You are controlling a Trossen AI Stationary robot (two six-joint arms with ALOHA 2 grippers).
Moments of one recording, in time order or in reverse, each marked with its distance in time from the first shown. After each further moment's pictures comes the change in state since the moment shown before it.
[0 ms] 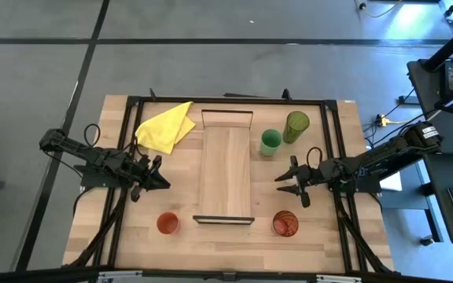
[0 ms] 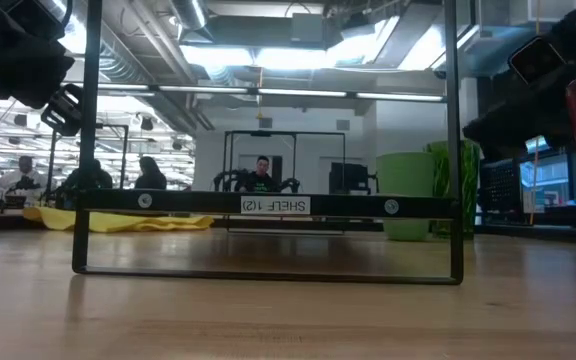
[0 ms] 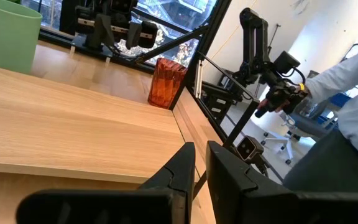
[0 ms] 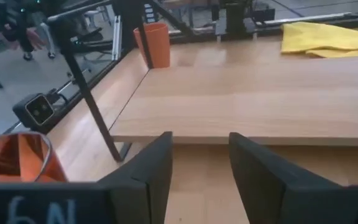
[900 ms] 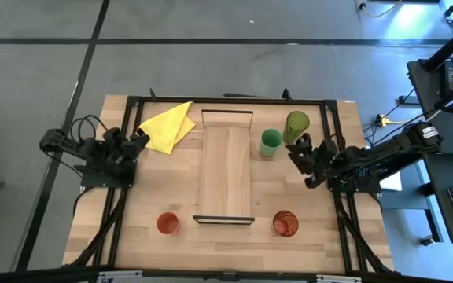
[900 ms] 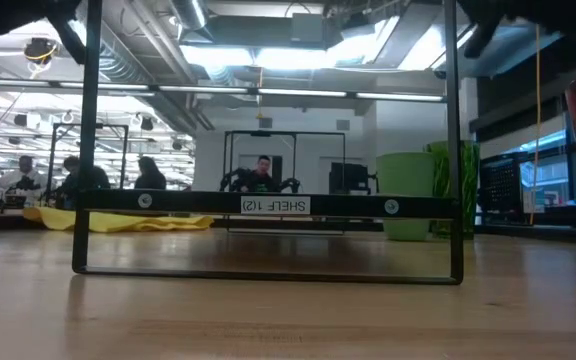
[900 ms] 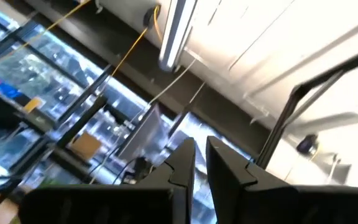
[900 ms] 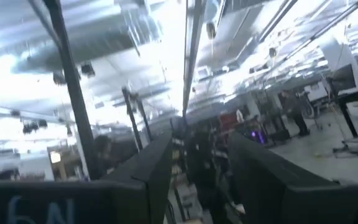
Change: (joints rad) left arm 0.000 0.000 0.000 0.814 -0.474 0.027; right arm 0.000 0.000 0.182 0.593 0.261 0.015
